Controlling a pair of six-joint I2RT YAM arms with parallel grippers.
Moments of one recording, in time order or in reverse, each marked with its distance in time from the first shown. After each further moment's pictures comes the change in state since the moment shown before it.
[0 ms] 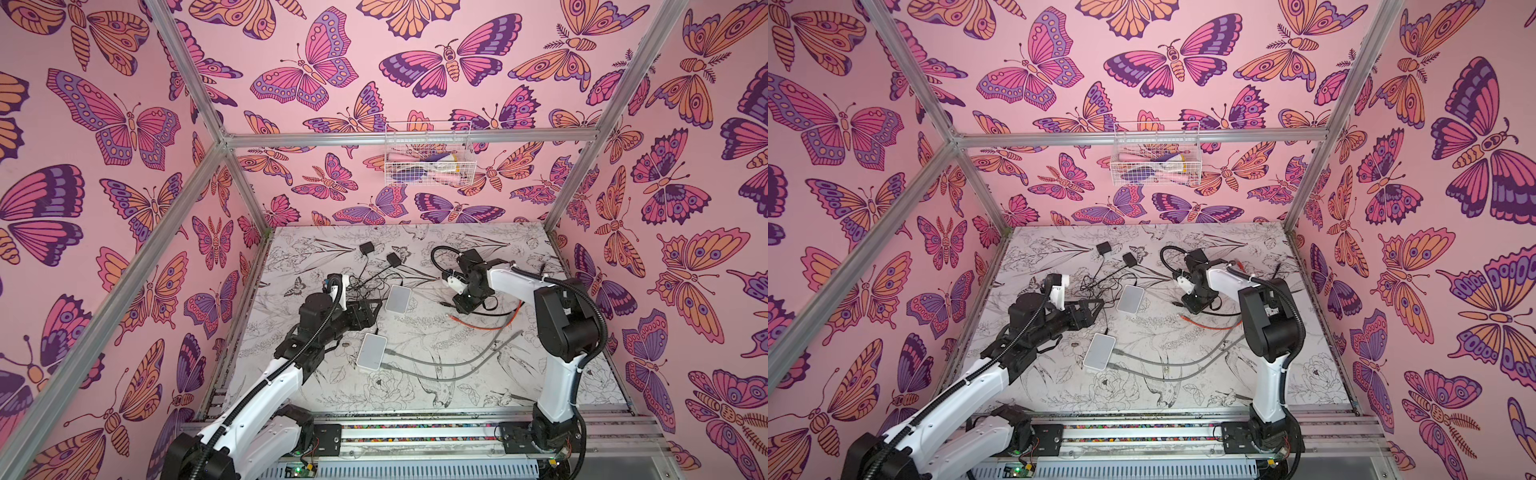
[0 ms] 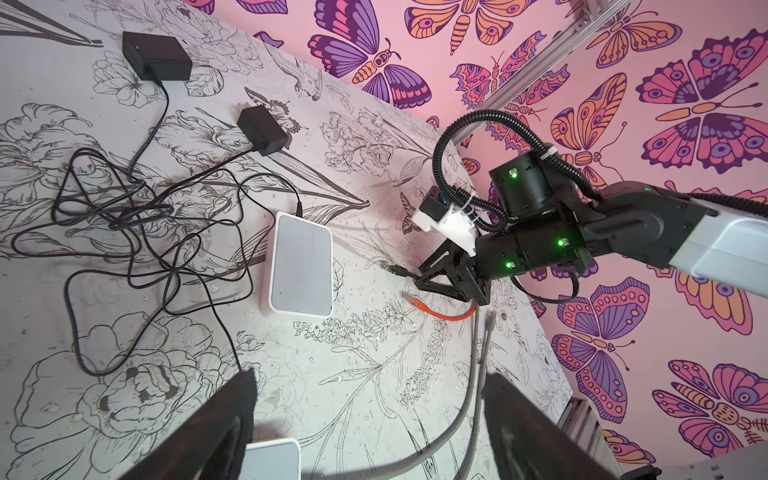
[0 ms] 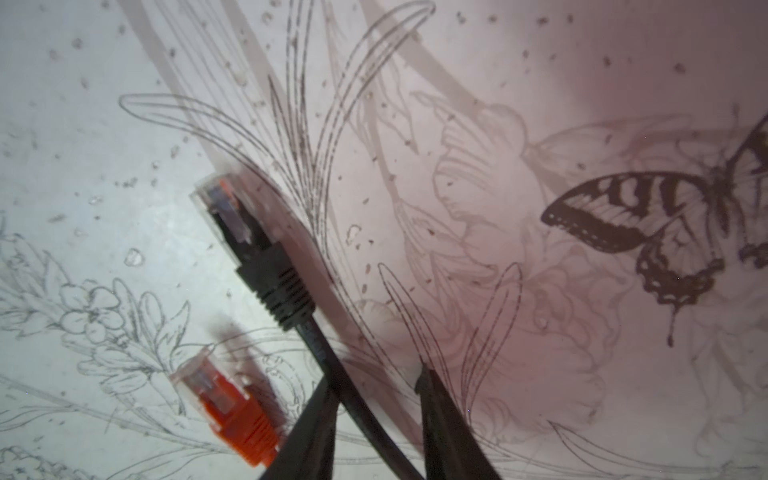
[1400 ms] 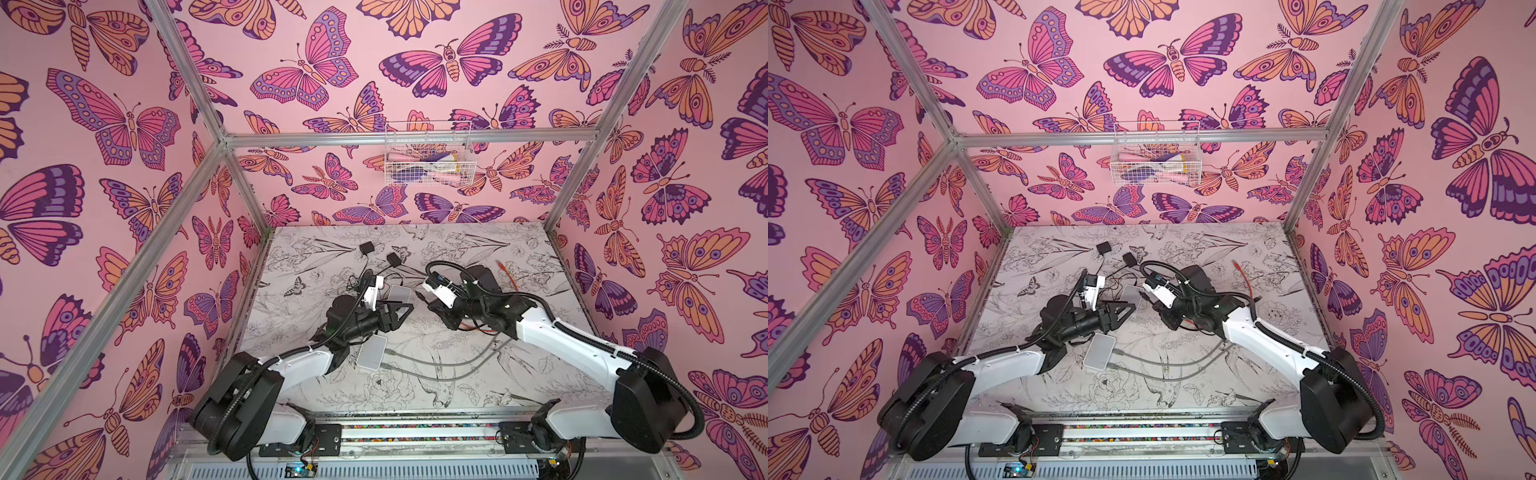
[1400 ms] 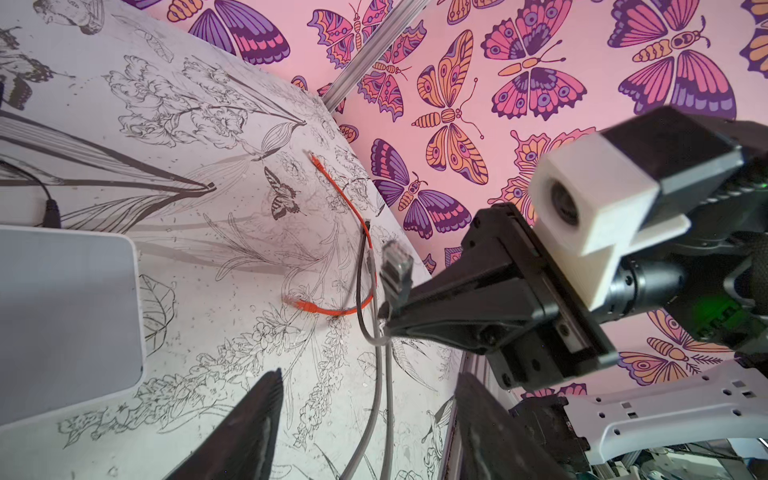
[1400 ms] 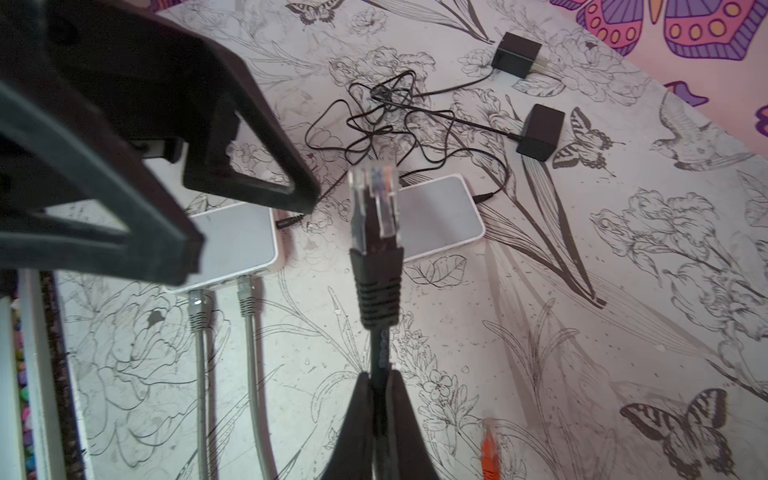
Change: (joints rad) left arm -0.166 0.426 -0.055 0.724 0.227 -0.146; right arm 0.258 -0.613 -0.411 0.453 -0.268 0.060
